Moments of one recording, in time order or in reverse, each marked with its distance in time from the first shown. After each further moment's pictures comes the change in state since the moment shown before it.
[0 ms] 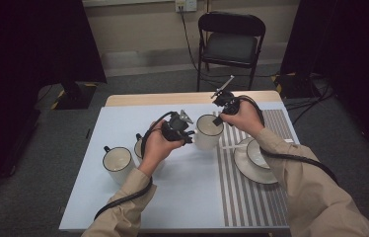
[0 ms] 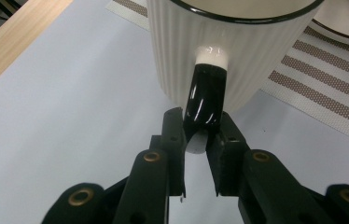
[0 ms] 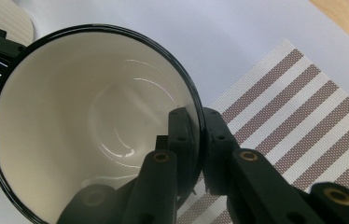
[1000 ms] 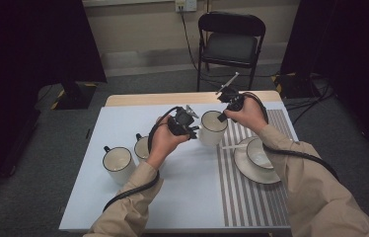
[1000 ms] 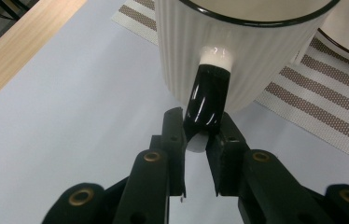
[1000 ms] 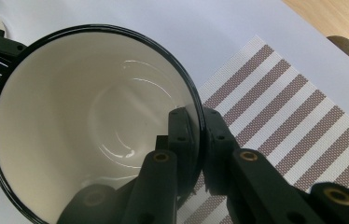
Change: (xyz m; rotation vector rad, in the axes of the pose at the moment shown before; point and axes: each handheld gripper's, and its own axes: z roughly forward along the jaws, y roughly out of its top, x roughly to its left) left arm 0.006 0.019 0.015 0.003 0.009 -0.016; right arm -0.019 -0.001 -0.003 0.000 -0.030 0.028
